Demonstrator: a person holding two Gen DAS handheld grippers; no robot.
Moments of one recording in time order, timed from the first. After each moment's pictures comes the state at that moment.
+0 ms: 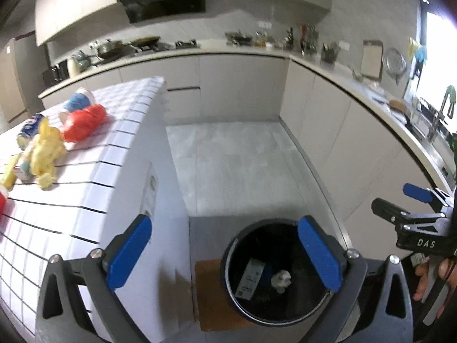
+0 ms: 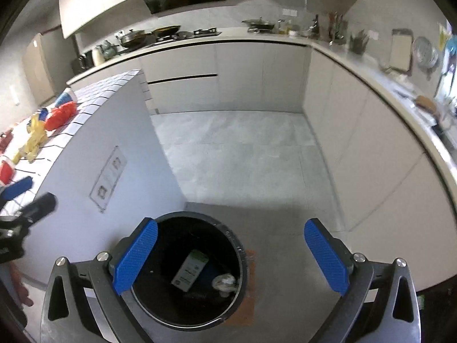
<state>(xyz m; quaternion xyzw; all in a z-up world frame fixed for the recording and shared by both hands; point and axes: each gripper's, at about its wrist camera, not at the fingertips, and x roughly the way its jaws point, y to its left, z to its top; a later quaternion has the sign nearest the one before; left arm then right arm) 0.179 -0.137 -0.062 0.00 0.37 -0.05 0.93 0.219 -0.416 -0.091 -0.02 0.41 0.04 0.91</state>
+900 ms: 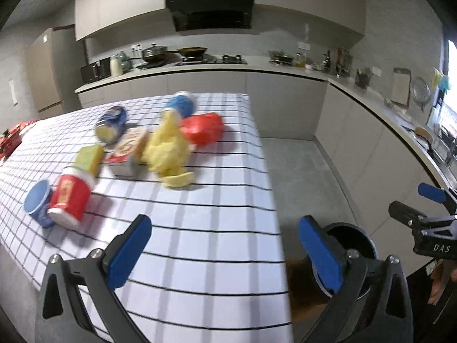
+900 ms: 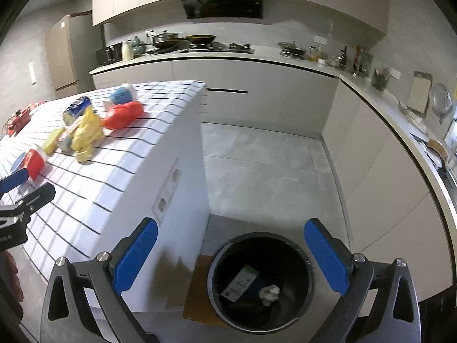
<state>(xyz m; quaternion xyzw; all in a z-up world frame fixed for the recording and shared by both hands) 0.138 0.055 -0.034 -0.02 0.35 0.02 0.94 0.186 -0.220 -0.041 -0.07 0.38 0.08 0.92</state>
